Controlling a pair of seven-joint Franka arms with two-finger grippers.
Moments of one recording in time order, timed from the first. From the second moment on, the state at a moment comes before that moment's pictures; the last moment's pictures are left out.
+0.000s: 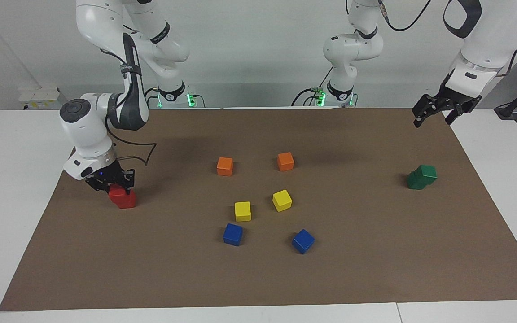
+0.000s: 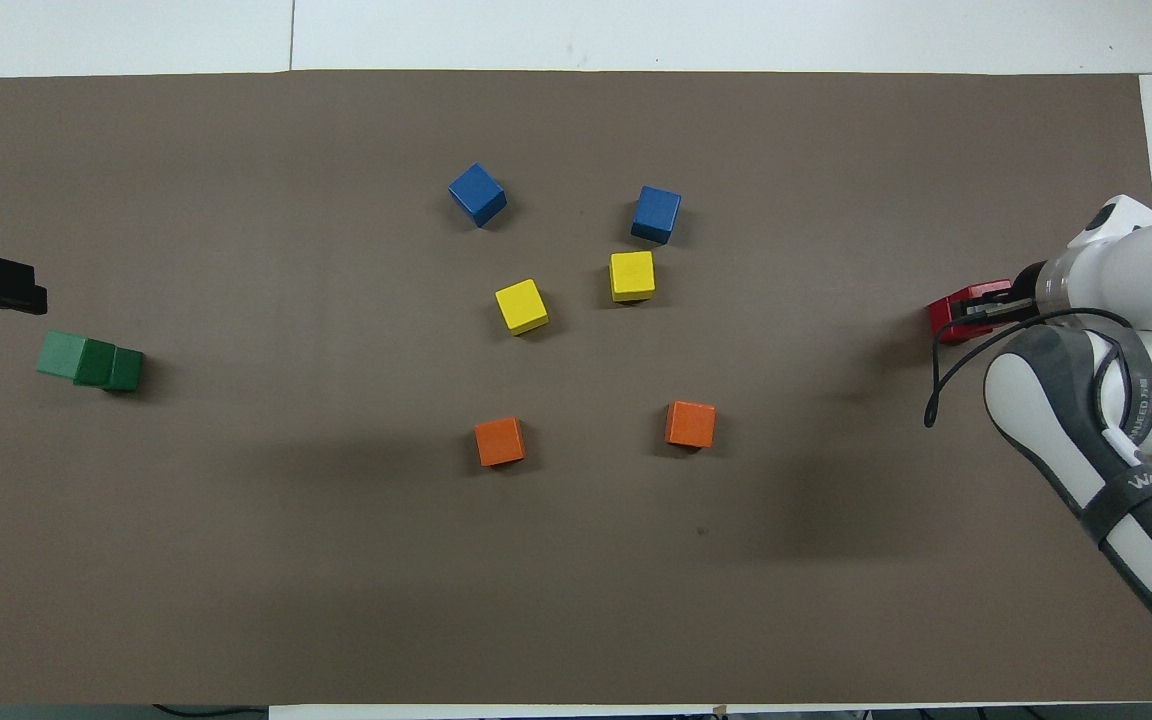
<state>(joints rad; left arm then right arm) 0.04 -0.02 -0.03 -1.61 0.02 1.63 -0.01 -0.25 0.18 0.14 -2.09 -0.10 2.39 -0.18</state>
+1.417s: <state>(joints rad) 0.04 -0.02 -0.03 -1.61 0.02 1.63 -0.01 -0.14 -0.01 0.15 -1.78 0.00 1.87 -0.01</state>
